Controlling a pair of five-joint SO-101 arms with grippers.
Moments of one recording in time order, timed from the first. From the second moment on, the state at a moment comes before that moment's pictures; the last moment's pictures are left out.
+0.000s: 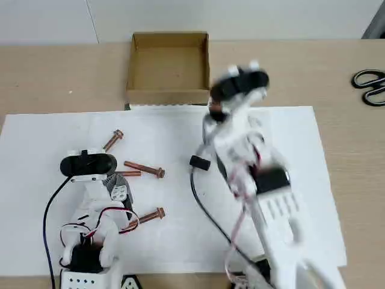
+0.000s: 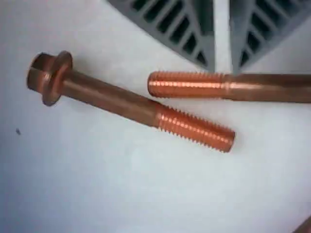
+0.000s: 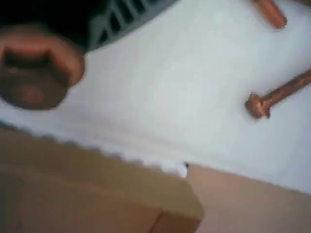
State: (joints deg) left arm -0.3 -103.0 94.5 59.1 15.8; right arm -21.4 -34.7 34.5 40.2 -9.2
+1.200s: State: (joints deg) left arm -0.3 -103.0 94.5 59.1 15.8; right arm -18.2 70.6 -80.7 54.7 -7.9
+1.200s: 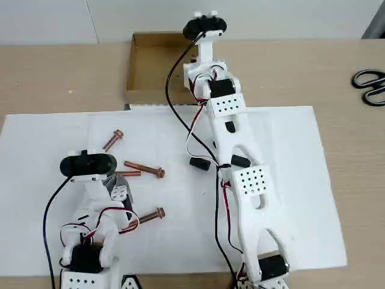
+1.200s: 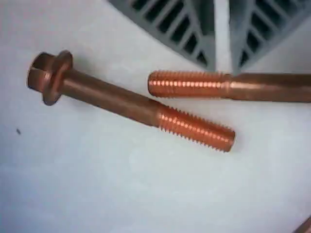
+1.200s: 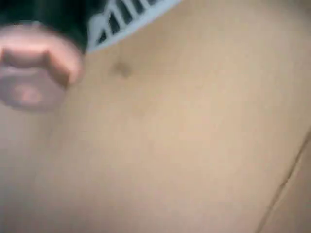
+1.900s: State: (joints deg) left arm -0.3 -103.0 94.5 59.1 15.8; right arm -18.8 58.2 -94.1 90.5 -7.9
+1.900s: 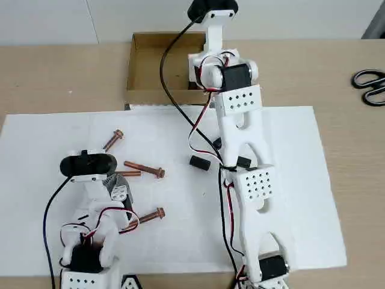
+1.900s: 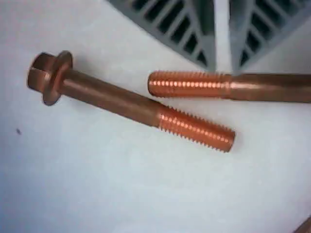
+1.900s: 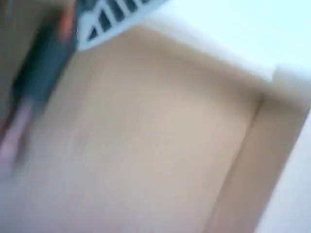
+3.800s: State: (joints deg) left arm -0.3 -103.0 94.5 59.1 15.8; right arm -28.8 20.4 -11.3 89.0 36.4
